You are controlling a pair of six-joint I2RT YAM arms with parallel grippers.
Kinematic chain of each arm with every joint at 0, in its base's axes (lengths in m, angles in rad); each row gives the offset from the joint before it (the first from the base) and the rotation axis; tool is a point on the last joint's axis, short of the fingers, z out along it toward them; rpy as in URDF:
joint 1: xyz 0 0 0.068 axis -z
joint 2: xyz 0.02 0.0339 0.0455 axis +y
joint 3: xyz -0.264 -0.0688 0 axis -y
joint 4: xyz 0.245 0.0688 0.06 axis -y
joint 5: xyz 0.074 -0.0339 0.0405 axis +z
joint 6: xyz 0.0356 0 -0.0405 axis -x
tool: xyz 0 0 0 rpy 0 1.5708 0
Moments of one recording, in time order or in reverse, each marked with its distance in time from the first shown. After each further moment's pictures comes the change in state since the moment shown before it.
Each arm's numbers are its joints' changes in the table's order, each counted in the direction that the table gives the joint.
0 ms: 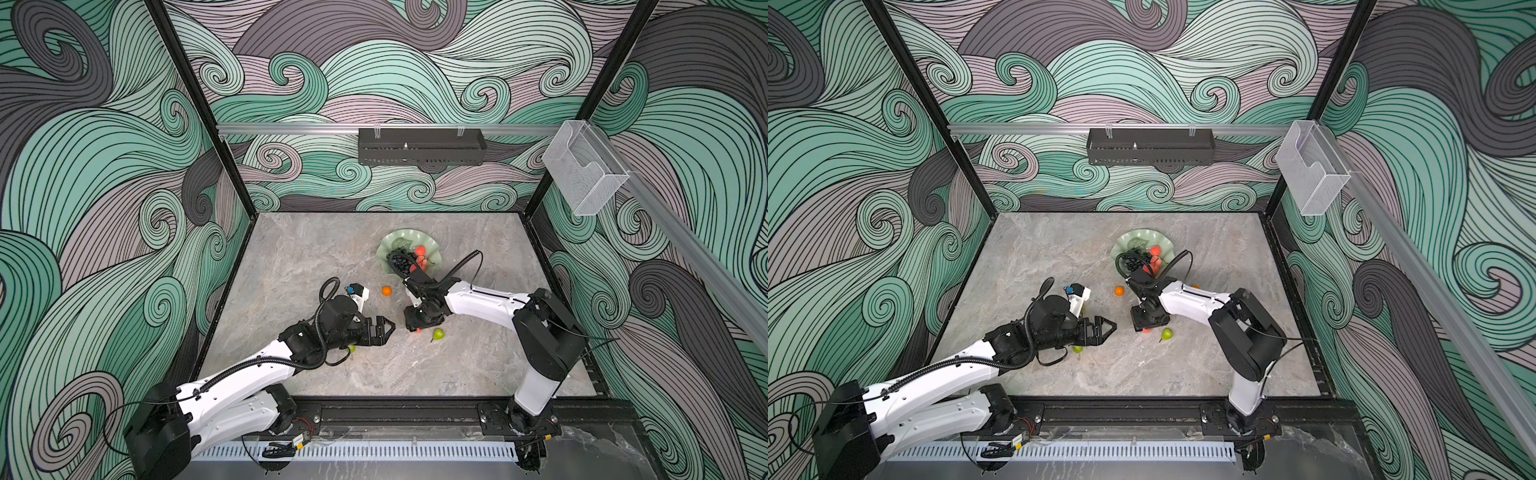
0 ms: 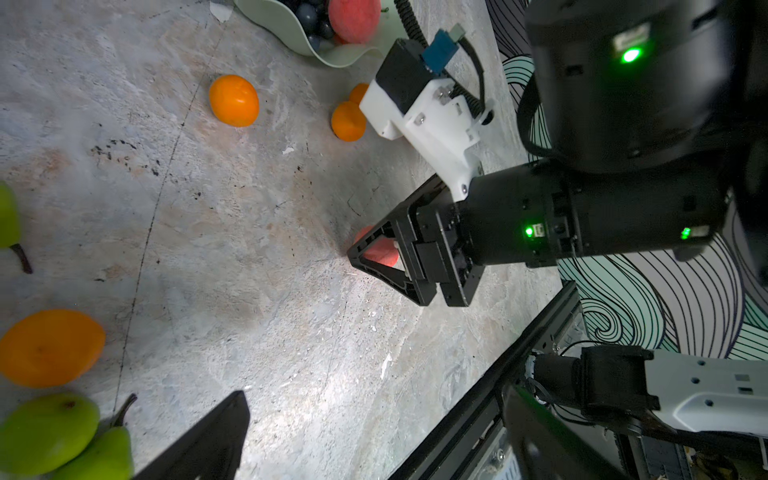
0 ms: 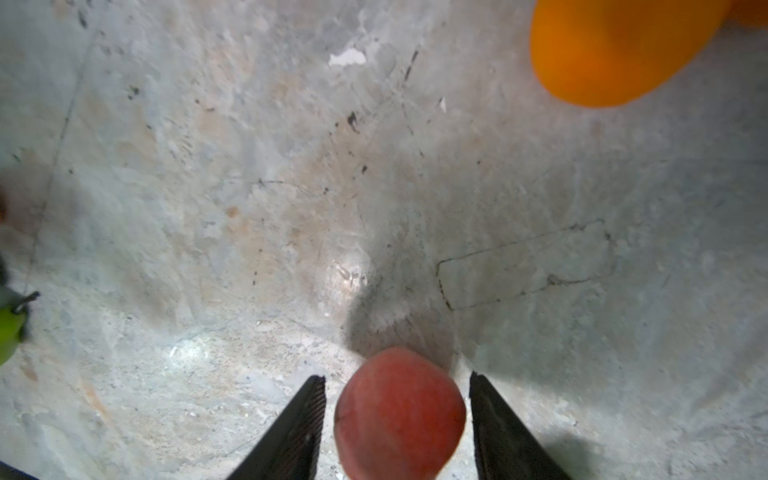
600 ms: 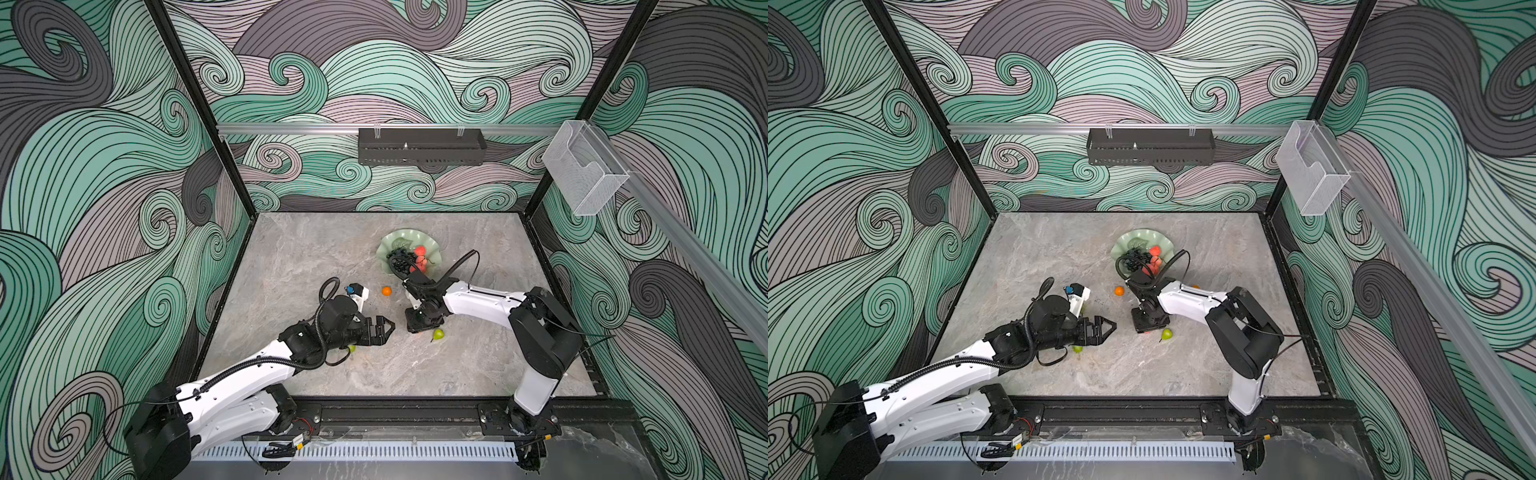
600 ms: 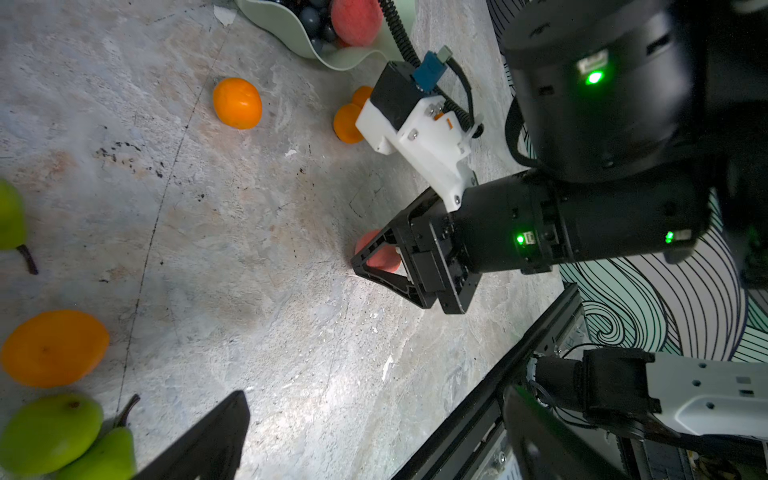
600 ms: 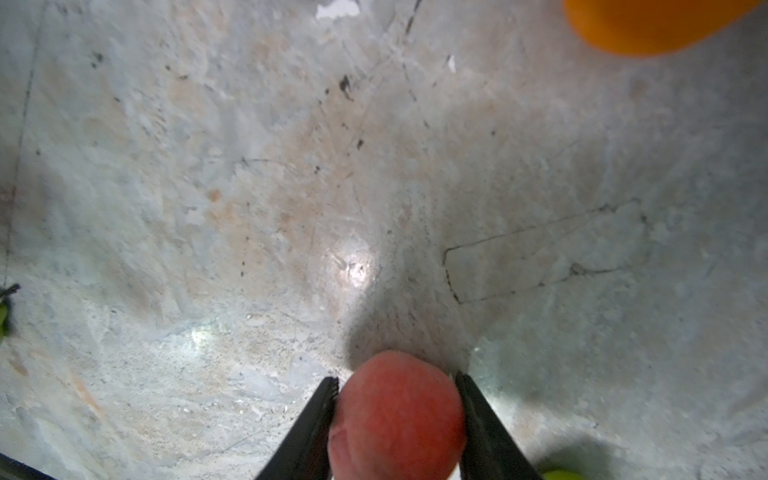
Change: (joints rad) left arm 0.000 0.000 0.000 0.000 0.008 0.001; right arm 0.000 0.009 0.000 -0.014 0.025 -0.003
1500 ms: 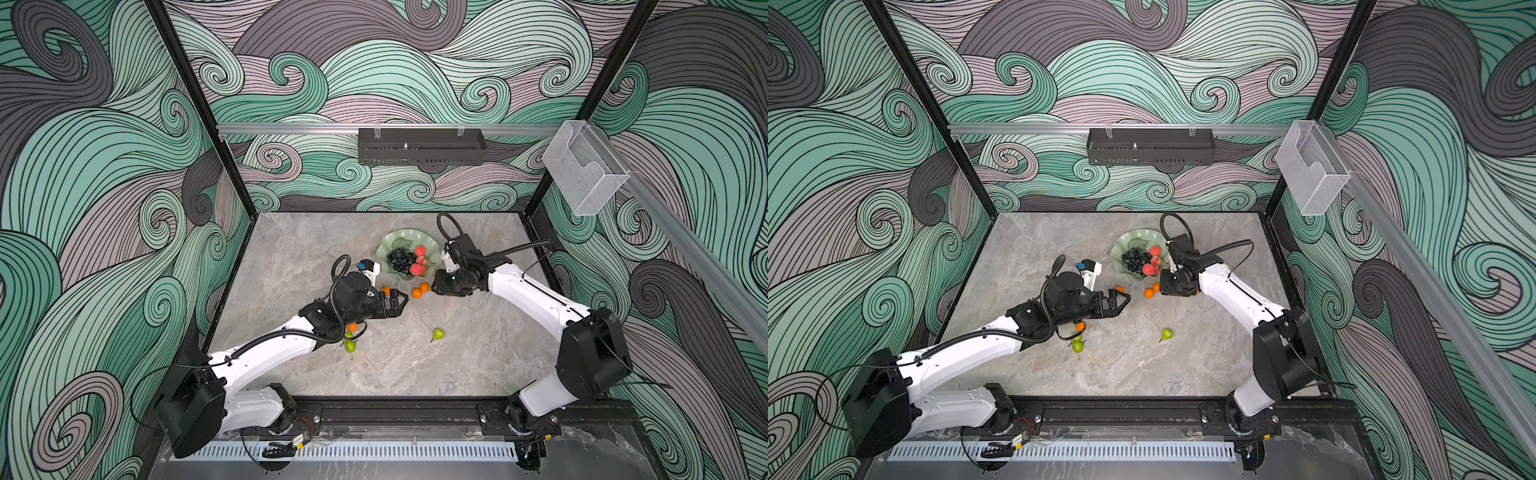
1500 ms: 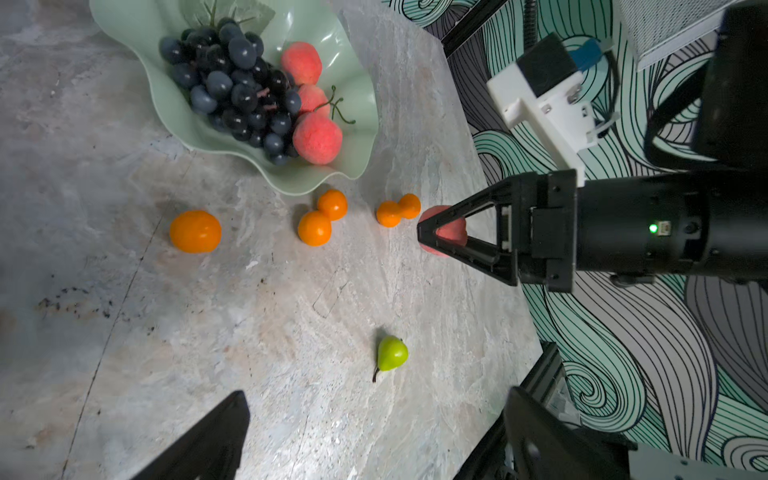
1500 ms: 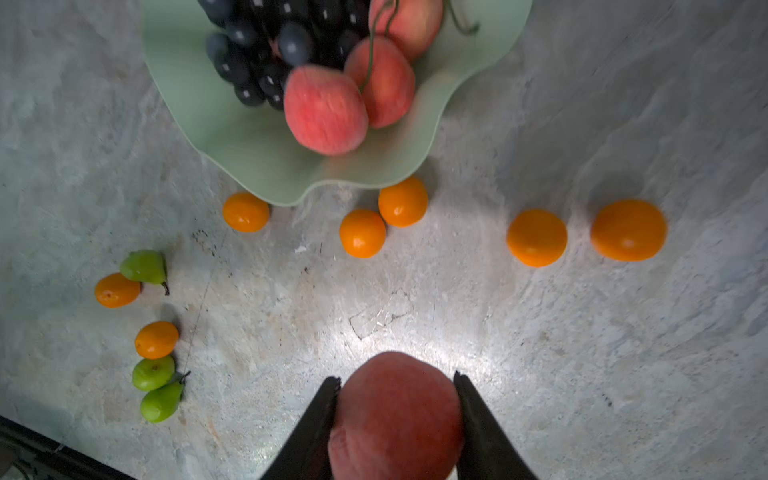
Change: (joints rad) left arm -0.055 0.267 0.218 0.155 0.012 -0.026; right arm 0.299 -0.224 0.126 -0.082 -0.002 0.011
